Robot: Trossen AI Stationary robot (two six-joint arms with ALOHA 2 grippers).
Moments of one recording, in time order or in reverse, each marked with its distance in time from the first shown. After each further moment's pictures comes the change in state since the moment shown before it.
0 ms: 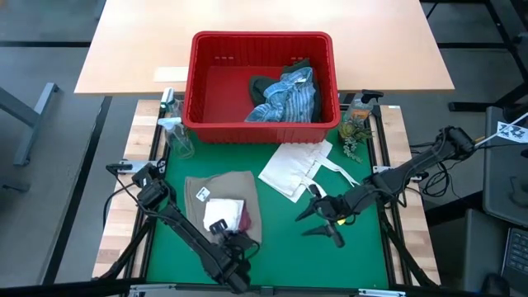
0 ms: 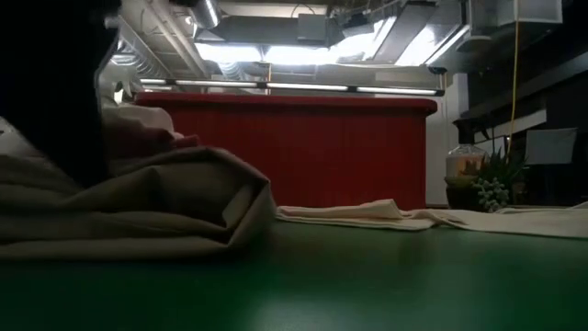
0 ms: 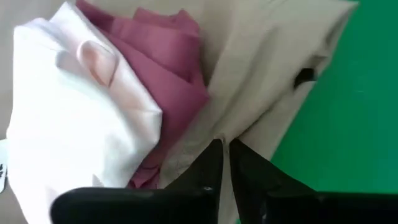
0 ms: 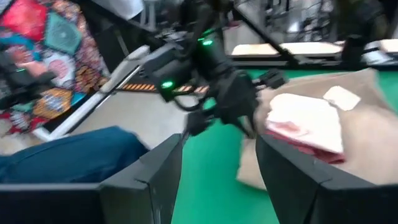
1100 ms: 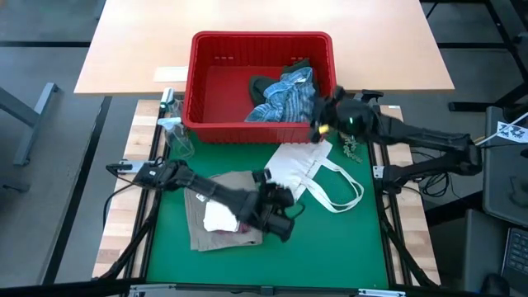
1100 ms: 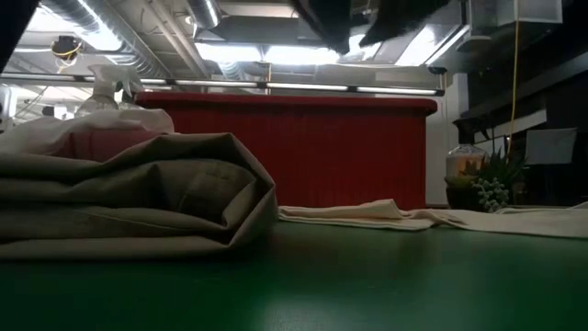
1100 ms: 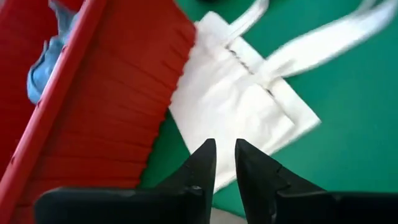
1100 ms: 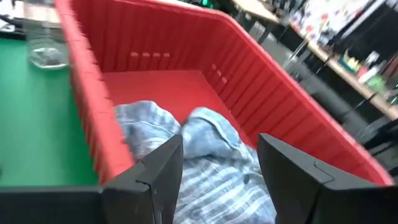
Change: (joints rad) left arm 0.347 -0.013 0.417 -0.040 -0.379 0.757; right arm -0.784 -0.052 0.256 -0.384 0.338 -0.562
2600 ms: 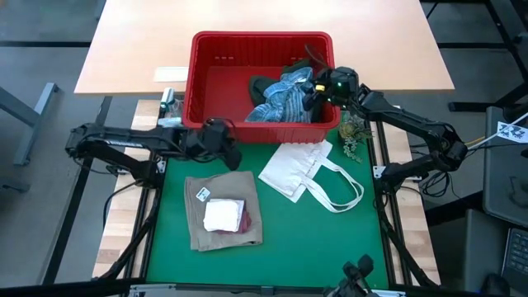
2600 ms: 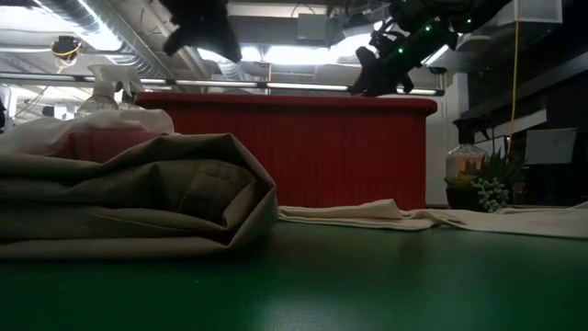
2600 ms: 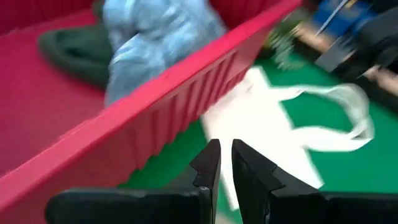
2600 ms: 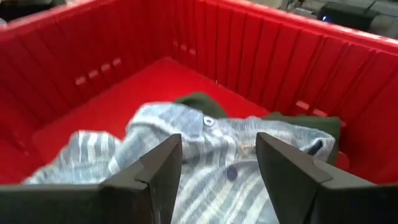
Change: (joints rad) left arm 0.367 -1.033 -1.175 0.810 0.335 -0.044; right arm -0.409 0.201 0.000 0.178 -0.325 0.378
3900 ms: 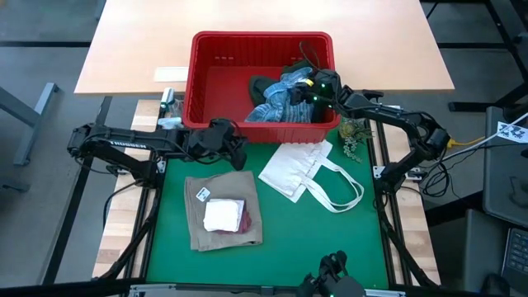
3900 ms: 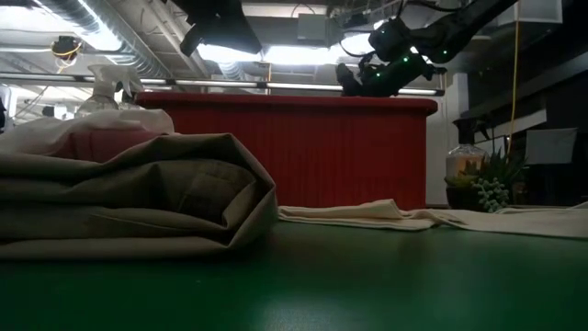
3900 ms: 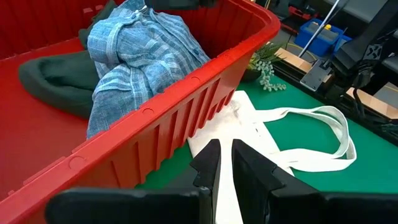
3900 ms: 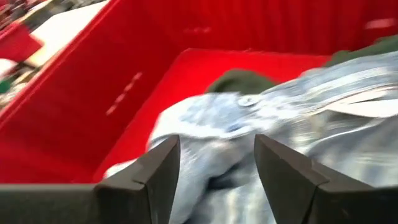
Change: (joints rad) left arm 0.003 0.027 -0.023 0.167 -0.003 0.075; right arm -0.006 0.198 -0.001 0.169 -0.122 0.451
